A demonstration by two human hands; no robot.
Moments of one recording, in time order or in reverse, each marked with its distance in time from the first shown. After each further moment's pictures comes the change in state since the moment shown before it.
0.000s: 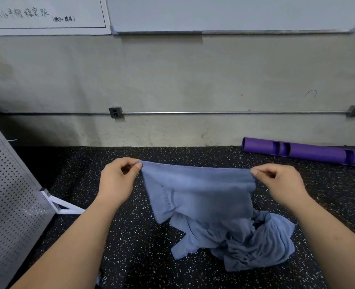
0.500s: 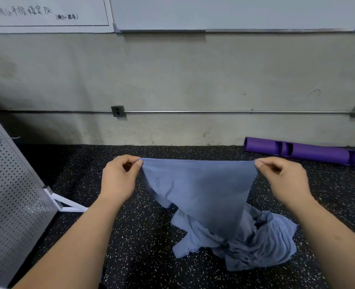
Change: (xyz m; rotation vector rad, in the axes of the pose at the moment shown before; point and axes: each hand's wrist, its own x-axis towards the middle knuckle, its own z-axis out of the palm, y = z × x) left_hand -0.001 0.004 -0.001 0.057 0.030 -0.030; right_hand -0.001 -0.007 0.007 0.036 0.094 -0.023
